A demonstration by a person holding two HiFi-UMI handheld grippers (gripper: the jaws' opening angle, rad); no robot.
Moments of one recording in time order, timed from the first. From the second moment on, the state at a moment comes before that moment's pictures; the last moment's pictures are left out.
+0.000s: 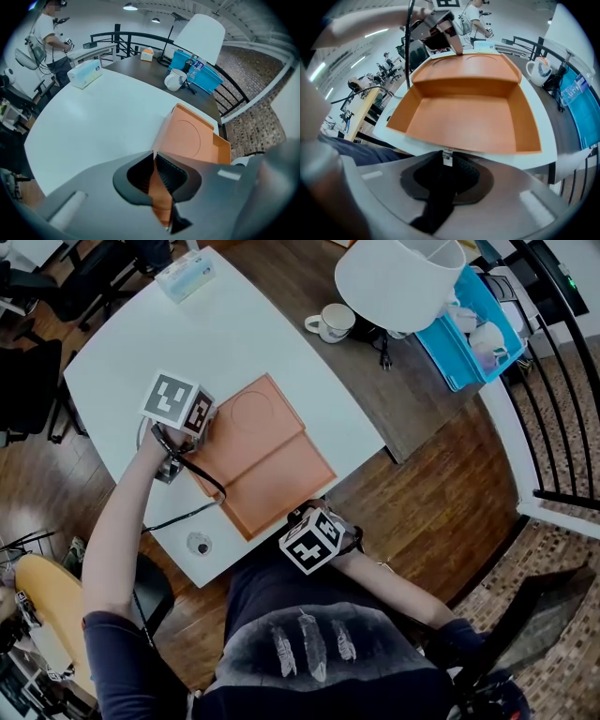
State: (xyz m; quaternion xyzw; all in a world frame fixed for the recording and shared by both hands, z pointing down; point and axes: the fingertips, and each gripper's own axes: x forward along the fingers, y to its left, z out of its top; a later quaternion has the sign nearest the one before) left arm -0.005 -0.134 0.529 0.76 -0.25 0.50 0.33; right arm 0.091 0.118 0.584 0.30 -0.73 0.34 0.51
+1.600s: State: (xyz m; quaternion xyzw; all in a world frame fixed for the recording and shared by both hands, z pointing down) left arm 0.007 0.041 0.384 0.90 -0.18 0.29 0.26; right arm 0.098 -0.011 0.424 -0.15 -0.82 0.08 0.54
